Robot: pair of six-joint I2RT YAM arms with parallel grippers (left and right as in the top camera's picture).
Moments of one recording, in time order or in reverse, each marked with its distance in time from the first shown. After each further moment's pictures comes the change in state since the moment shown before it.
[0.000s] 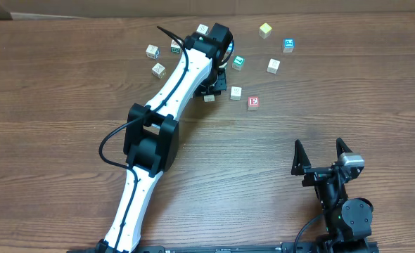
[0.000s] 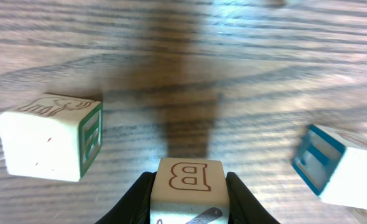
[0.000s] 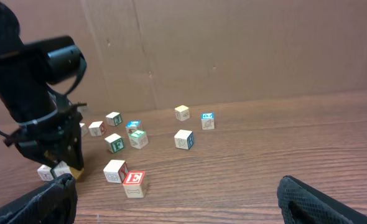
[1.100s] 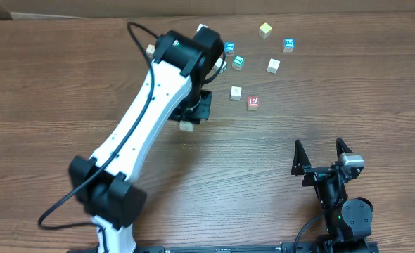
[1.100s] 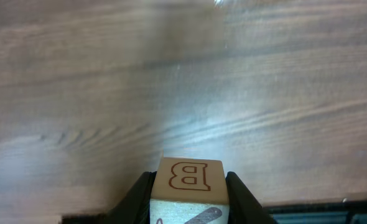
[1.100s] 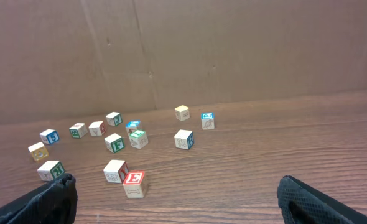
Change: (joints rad) left arm -0.060 -0.570 -0.309 -0.406 -0.015 0.146; right arm 0.000 0.000 0.000 0.000 0.000 0.000
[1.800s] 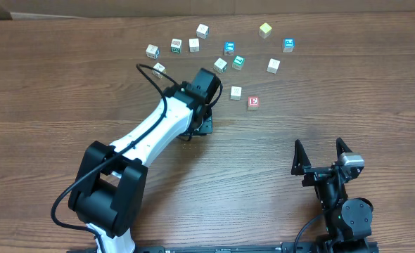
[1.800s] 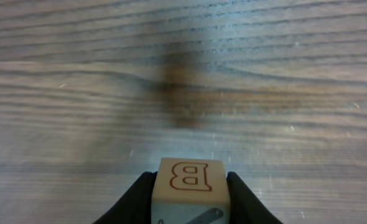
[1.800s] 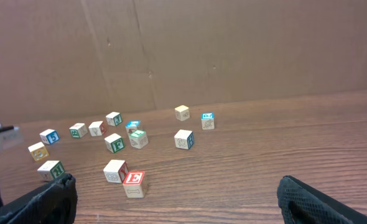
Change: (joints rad) left arm 0.000 -0.053 -0.684 0.854 -0.061 -0.152; right arm 0.000 0.000 0.000 0.000 0.000 0.000
